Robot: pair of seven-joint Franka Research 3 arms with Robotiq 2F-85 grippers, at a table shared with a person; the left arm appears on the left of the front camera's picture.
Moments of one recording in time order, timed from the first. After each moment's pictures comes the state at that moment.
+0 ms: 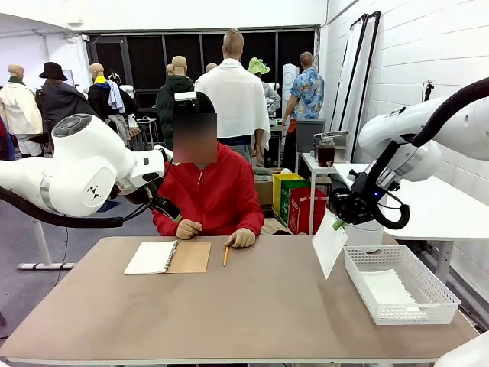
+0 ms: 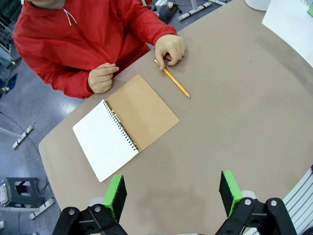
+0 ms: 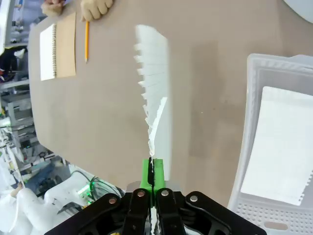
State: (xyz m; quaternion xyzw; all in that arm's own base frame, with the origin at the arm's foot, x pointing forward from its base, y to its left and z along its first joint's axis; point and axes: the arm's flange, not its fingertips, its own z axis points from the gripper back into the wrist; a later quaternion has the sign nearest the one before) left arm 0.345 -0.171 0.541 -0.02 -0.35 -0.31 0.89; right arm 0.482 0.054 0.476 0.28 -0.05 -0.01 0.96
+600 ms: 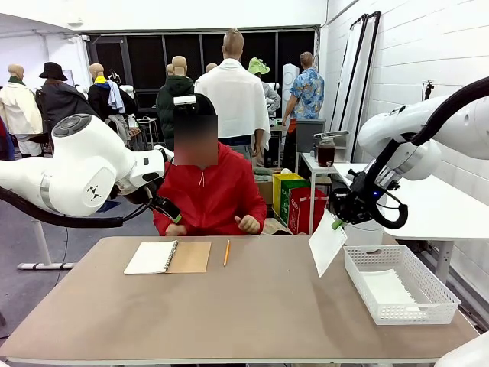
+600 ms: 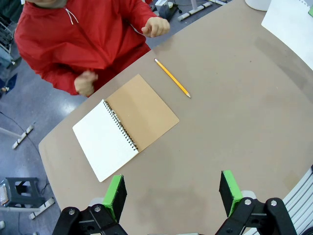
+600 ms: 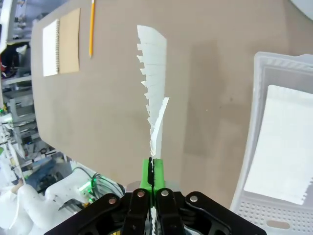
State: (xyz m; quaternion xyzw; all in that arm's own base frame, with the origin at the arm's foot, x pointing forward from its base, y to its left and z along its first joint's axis) left arm 0.345 -0.171 0.541 -0.02 -0.35 -0.31 0.89; right arm 0.481 0.055 0.478 0.28 -0.05 -0.01 0.96
